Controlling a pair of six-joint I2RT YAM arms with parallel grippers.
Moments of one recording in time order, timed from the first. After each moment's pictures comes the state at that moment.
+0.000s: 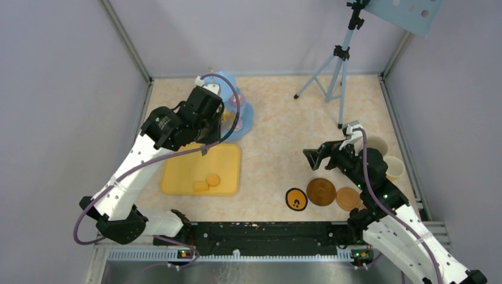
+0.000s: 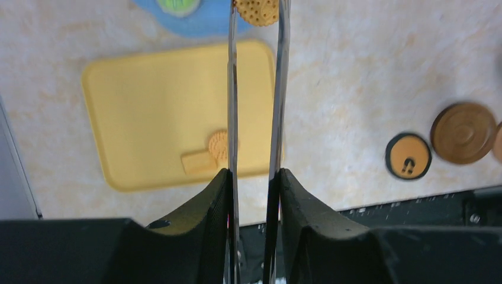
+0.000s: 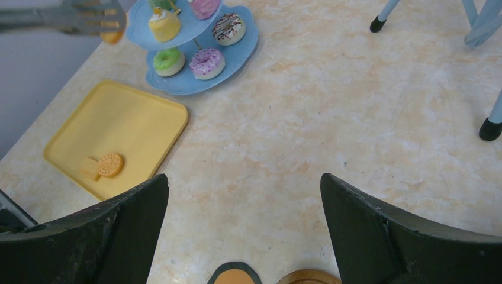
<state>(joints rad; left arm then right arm) -0.72 1.30 1.68 -1.34 -0.30 -0.50 0.52 0.52 0.55 -0.20 -0.03 0.29</state>
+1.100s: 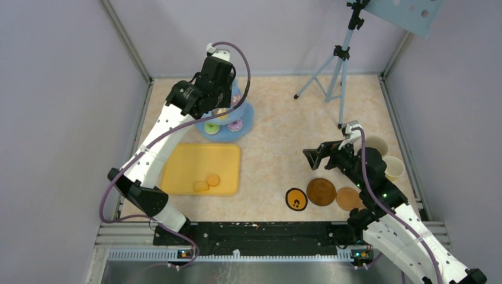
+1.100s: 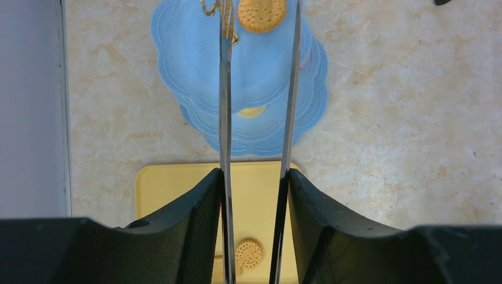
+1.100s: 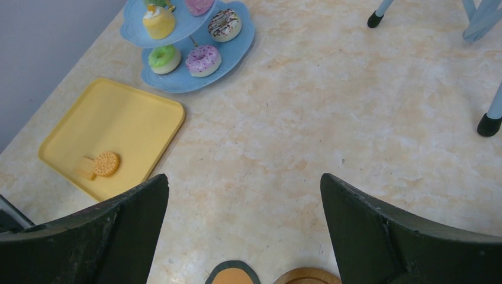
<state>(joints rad) -0.59 1.58 1.91 -1.04 -0.47 -0.28 0.52 0.53 0.55 -0.21 -0.02 0.29</state>
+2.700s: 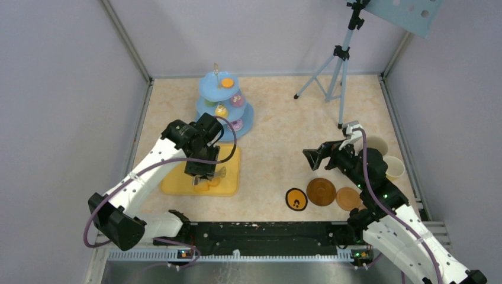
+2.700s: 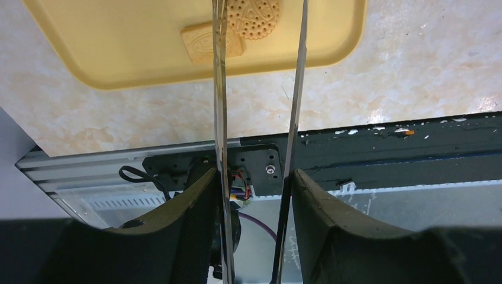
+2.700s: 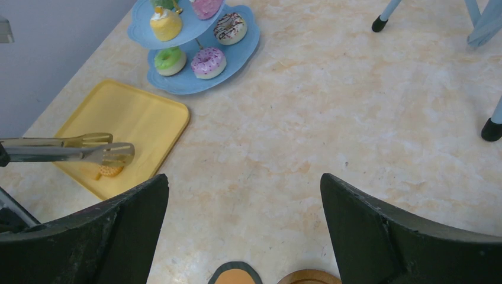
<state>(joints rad) -0.59 1.26 1.28 -1.42 -0.10 -0.43 0.52 0.52 0.55 -0.20 -0.03 0.29</state>
